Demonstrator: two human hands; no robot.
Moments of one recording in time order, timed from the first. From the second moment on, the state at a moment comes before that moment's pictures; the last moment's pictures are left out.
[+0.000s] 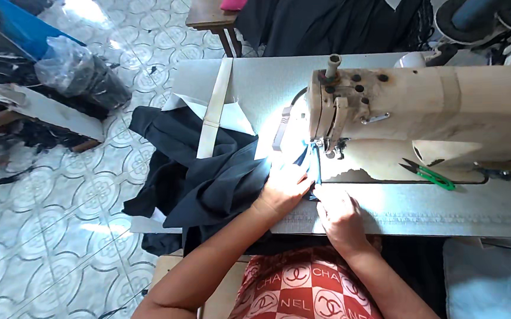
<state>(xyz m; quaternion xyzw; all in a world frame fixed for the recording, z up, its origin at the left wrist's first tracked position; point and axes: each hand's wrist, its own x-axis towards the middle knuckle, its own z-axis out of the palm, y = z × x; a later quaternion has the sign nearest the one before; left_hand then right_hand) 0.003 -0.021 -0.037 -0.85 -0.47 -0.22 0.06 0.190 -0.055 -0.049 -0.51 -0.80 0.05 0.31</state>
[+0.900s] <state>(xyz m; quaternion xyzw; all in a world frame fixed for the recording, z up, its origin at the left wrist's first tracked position) -0.009 0.012 -0.023 -0.88 -0.44 -0.20 0.04 0.177 -0.016 -0.055 -0.50 -0.81 0.01 0.31</state>
